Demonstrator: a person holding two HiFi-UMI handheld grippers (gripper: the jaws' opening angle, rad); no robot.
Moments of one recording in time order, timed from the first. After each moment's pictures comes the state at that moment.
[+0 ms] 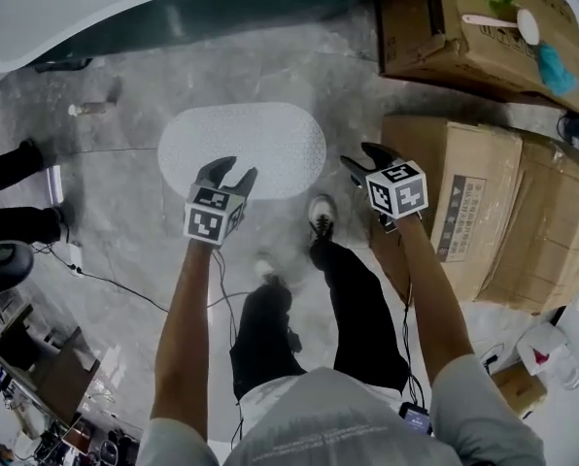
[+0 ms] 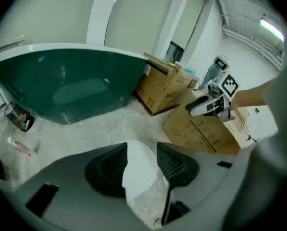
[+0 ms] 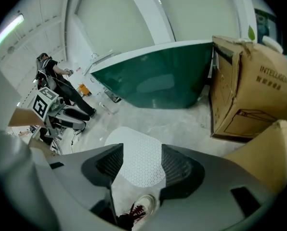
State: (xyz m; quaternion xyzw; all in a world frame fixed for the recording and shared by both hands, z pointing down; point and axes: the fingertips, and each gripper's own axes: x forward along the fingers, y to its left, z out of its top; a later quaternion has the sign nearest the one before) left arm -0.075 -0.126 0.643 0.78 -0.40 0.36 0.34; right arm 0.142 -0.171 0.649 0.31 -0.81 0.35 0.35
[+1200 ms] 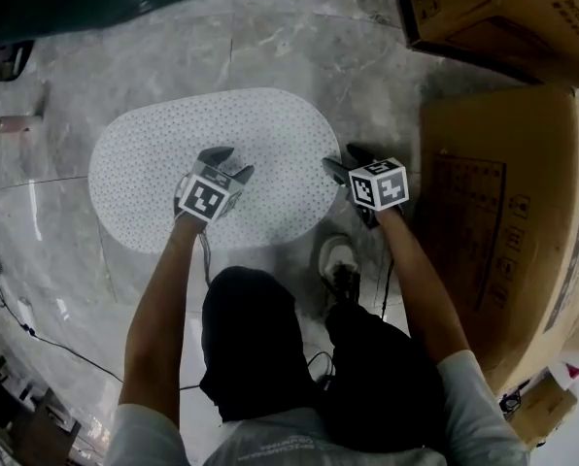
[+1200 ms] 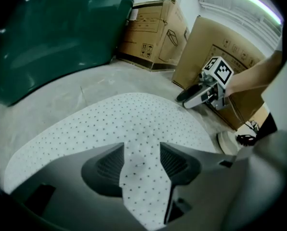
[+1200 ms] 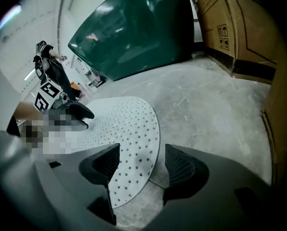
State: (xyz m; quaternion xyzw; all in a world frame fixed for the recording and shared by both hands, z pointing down) left arm -0.060 -0.136 1.059 0.81 -0.30 0.43 0.26; right arm 0.138 -0.151 1.068 0.35 -0.80 0.36 0.33
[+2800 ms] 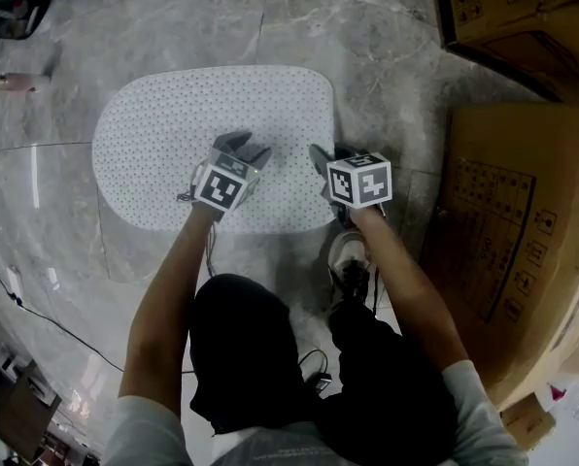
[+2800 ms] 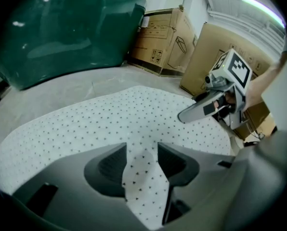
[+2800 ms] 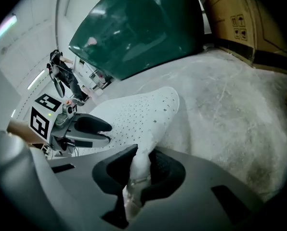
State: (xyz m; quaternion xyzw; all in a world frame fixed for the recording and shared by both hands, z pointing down) left arm -0.068 -0.128 1.078 0.81 -0.36 0.38 0.27; right arm 0.041 -0.134 1.069 0.33 -0.80 0.40 0.30
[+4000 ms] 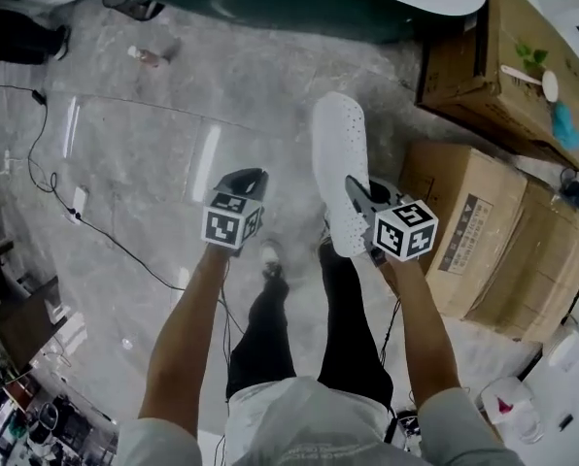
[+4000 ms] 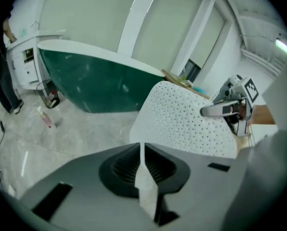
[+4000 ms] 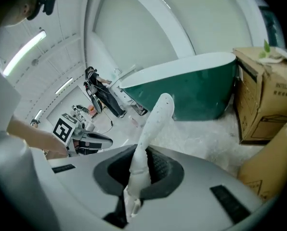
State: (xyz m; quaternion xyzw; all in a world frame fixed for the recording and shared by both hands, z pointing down) left arm -0.137 -0.026 0.576 0.72 -0.49 0.28 0.39; right arm 0.027 -0.078 0.524 0.24 -0.86 0.36 0.25
